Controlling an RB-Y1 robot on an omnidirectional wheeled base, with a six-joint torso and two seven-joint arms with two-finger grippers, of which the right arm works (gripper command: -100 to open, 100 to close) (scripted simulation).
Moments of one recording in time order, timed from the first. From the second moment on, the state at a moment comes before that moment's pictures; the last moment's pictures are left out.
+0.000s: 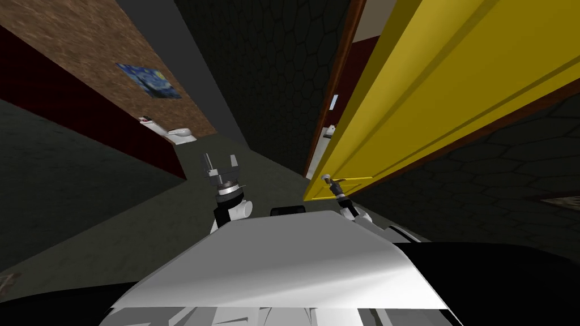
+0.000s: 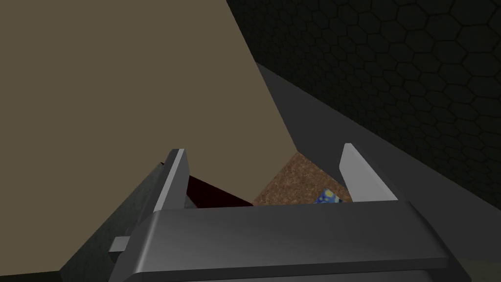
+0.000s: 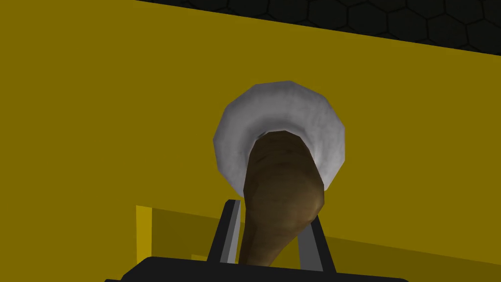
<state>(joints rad) 0.07 -0.63 0.35 -0.69 -0.38 -1.04 -0.28</state>
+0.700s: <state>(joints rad) 0.03 -0.60 0.34 -0.75 -0.45 -0.91 -0.20</state>
